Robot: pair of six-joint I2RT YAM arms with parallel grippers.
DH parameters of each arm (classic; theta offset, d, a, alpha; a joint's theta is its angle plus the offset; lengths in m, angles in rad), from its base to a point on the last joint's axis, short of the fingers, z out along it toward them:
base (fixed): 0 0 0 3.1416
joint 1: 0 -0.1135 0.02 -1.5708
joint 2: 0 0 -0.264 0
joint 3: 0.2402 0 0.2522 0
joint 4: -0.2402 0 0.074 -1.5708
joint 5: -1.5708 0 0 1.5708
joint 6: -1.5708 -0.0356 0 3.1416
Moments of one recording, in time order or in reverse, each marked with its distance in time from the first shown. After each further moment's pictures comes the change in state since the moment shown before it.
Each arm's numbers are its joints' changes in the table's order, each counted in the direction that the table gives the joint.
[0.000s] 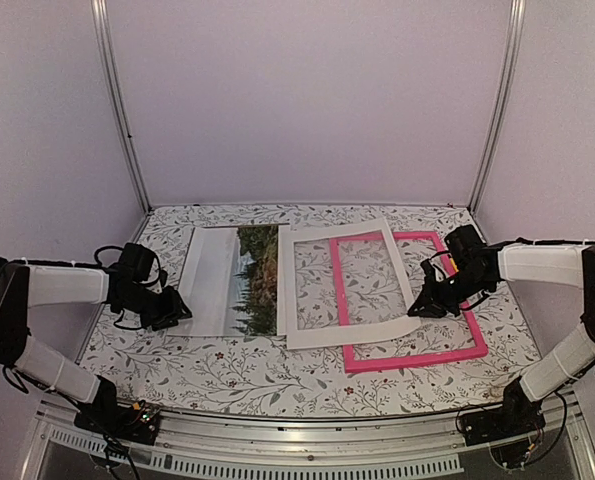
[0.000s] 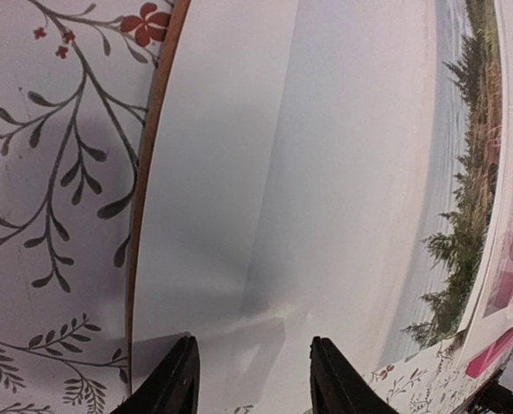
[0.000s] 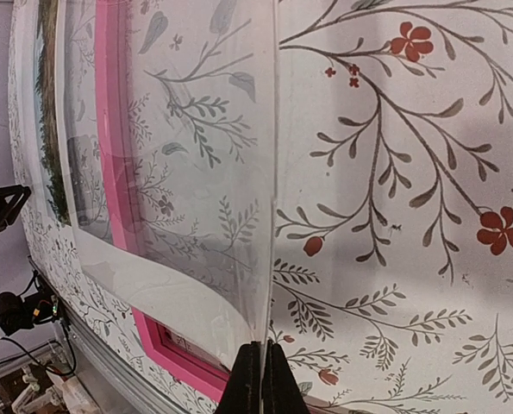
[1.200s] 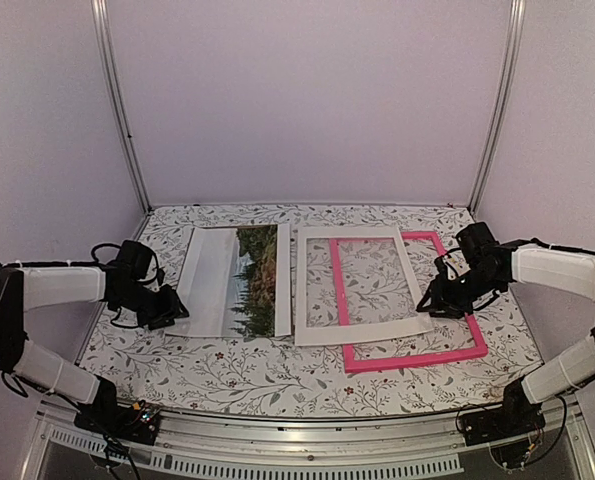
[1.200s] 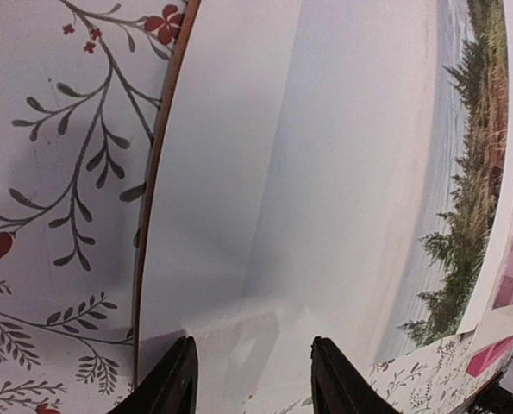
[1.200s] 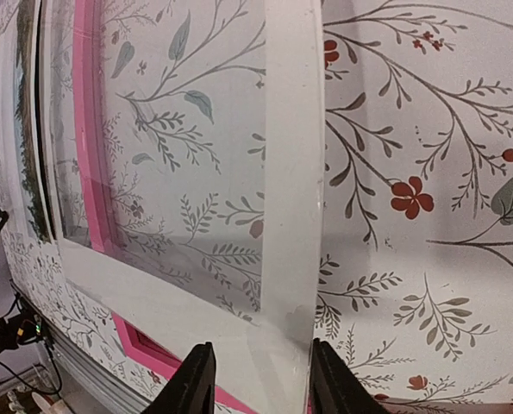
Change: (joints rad) left arm -0.003 0.031 0.023 -0.075 0.010 0.000; right arm 0.037 0.106 -0.014 -0.096 -0.101 0.022
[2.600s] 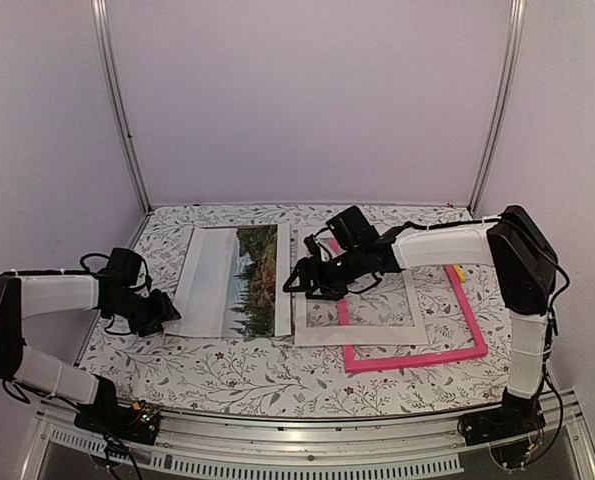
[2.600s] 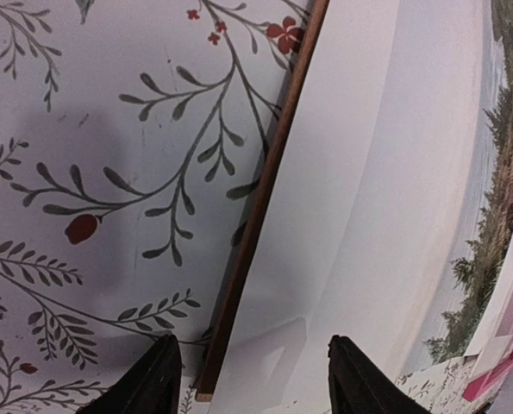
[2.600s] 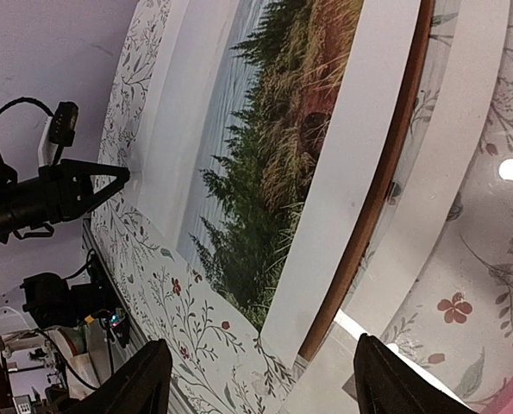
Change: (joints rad) left arm -0.077 0.049 -0.072 0.030 0.029 0.037; right arm -0.509 -0.623 0.607 0.384 0.079 -0.242
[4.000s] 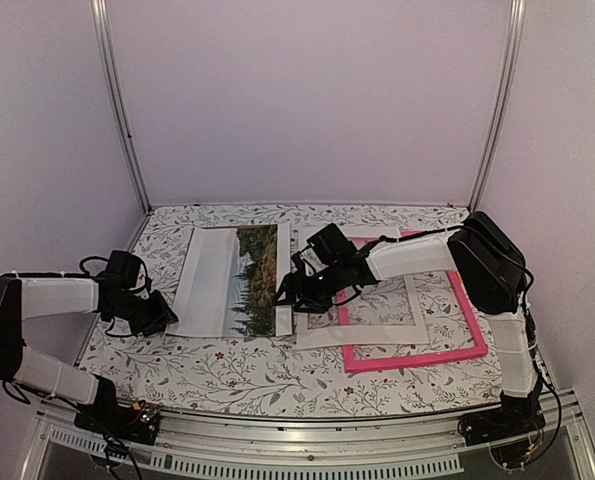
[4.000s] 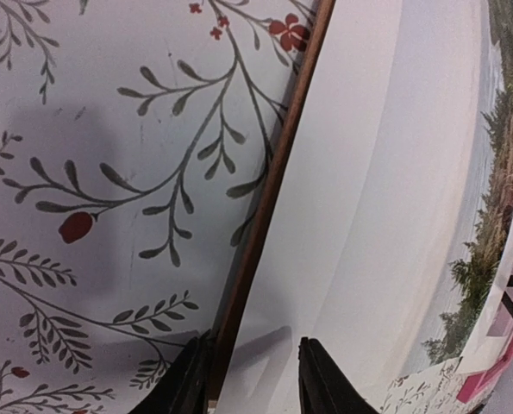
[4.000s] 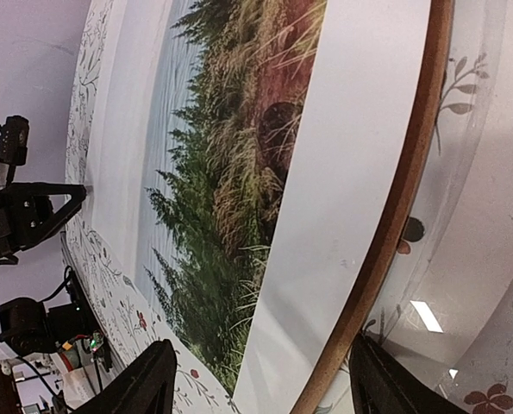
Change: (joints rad) left arm -0.005 0.006 -0.029 0.044 -0.021 0.018; right arm -0.050 -0.204 0.111 0.041 -0.019 -0.062
